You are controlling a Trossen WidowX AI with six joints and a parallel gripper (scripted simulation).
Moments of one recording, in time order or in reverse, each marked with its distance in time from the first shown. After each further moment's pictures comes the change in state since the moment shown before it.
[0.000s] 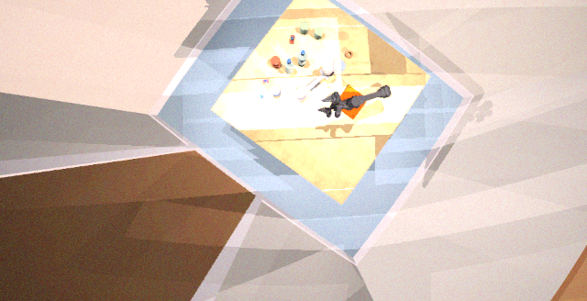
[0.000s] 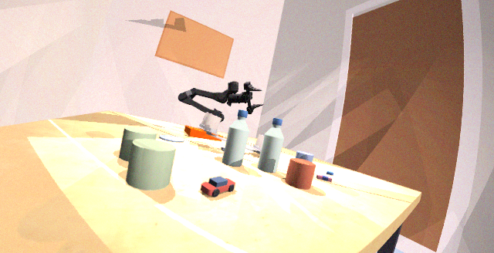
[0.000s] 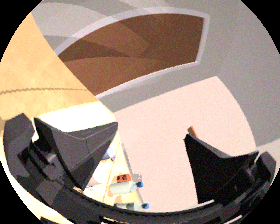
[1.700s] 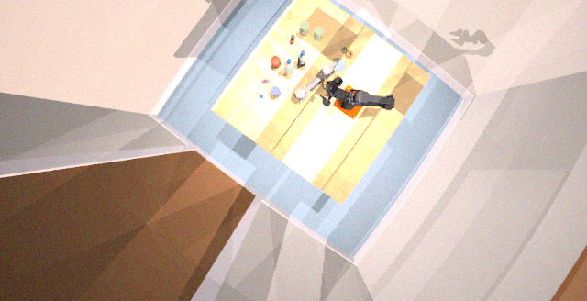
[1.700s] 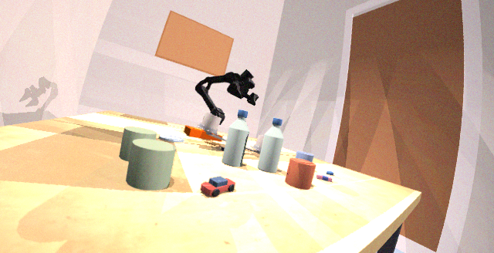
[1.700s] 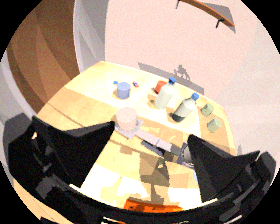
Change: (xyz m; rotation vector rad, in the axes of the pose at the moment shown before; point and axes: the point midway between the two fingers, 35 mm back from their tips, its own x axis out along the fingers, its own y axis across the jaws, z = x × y) arm -0.031 -0.028 -0.103 0.965 1.039 -0.127
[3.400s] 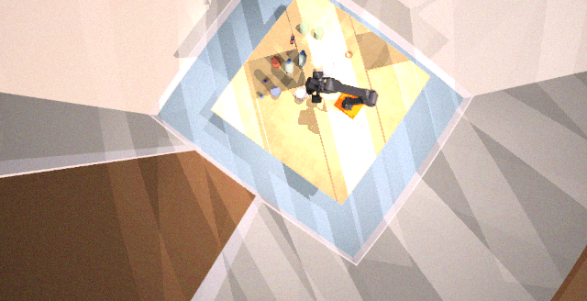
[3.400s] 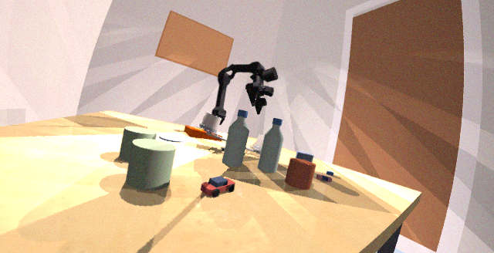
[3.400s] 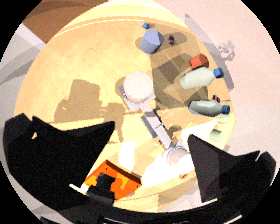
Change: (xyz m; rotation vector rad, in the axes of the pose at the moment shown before) arm 0.071 0.019 0.023 -0.486 0.604 0.139
